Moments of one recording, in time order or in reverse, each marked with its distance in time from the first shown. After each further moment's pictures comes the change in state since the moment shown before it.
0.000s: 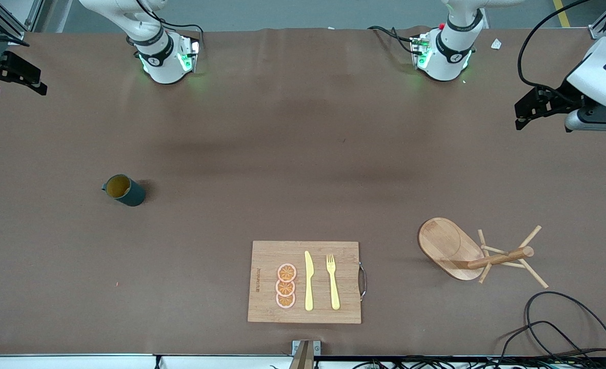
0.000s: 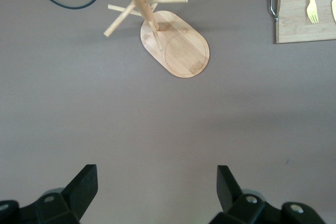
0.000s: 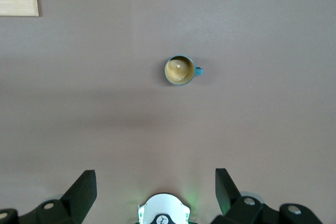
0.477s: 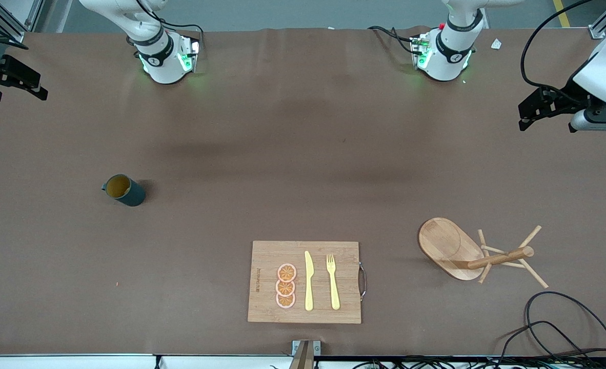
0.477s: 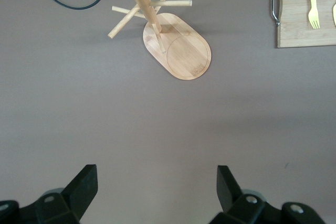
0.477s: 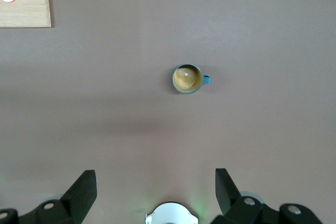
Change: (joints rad) left arm 0.002 0.005 0.002 0.005 0.000 0.000 -0.024; right arm -0.001 0.000 -0.011 -0.010 0.038 0.035 0.001
